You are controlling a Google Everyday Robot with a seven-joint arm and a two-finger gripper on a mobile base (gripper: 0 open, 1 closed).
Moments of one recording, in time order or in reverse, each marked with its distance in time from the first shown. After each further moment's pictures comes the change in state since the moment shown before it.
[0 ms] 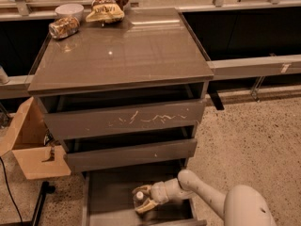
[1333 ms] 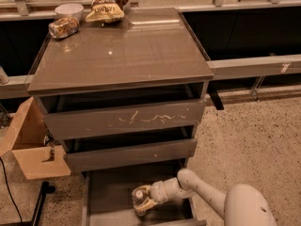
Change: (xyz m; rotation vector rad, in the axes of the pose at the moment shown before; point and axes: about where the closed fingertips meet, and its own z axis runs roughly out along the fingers) arm -0.007 0.002 0.000 -0.013 -0.012 0.002
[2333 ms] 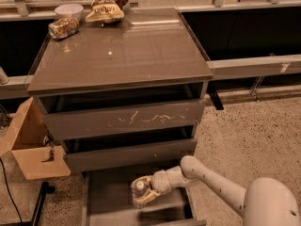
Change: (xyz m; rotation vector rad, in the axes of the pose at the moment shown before) arm -0.109 0.018 -0.032 -0.076 -0.047 -0.017
